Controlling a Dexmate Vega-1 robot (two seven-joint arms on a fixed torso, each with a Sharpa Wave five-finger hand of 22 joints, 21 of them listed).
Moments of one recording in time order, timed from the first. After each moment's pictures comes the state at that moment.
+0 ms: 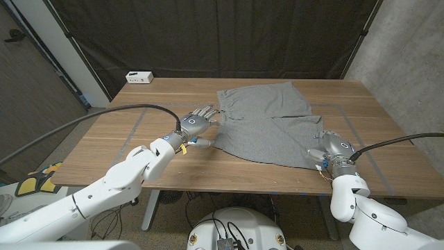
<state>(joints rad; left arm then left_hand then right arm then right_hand) 1.10 0.98 0.55 -2.17 0.99 0.29 -0.03 0.71 -0.05 0.52 -0.18 0.21 0.41 -0.13 0.30 0.18 -0.07 -0.04 0.22 0.18 -0.17 0.08 0.19 0.17 -0.13 0.10 0.47 0.18 -1.42 -1.02 -0.51 -2.50 -0.30 -1.19 -0.57 0.80 -0.04 0.45 -0.19 0.23 0.53 -0.06 0.29 0.18 0.31 -0.03 0.22 0.19 0.17 -0.04 0.21 0.18 0.32 0.06 0.21 0.17</state>
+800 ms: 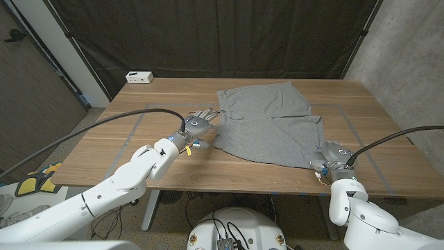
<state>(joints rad) 1.06 0.95 0.59 -2.12 1.08 0.29 -0.07 0.80 -0.06 0.48 -0.16 0.22 0.50 -0.20 0.29 0.19 -0.03 -0.08 0.22 0.18 -0.17 0.04 0.19 0.17 -0.08 0.09 0.45 0.18 -1.32 -1.05 -0.67 -2.52 -0.33 -1.37 -0.48 0.88 -0.05 0.45 -0.18 0.26 0.52 -0.07 0.27 0.19 0.31 -0.05 0.20 0.20 0.17 -0.04 0.20 0.18 0.33 0.06 0.21 0.17</state>
